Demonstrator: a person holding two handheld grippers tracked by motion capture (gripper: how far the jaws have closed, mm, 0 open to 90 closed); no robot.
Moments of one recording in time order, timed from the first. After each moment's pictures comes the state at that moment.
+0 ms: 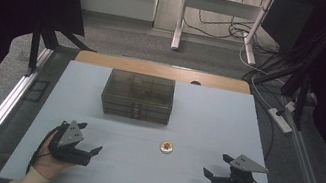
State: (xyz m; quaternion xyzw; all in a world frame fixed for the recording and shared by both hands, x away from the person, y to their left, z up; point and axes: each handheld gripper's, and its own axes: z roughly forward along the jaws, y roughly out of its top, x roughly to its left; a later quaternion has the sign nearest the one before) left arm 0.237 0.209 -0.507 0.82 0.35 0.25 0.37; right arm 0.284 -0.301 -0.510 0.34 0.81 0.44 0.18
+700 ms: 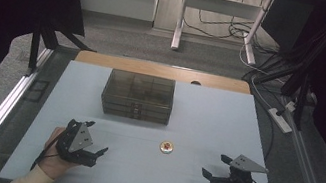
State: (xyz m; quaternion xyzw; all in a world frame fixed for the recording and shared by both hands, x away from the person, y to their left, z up) left arm 0.238 0.187 -0.502 0.85 0.29 0.29 0.34; right arm 0.283 -0.299 -0.512 0.34 0.81 0.45 0.17
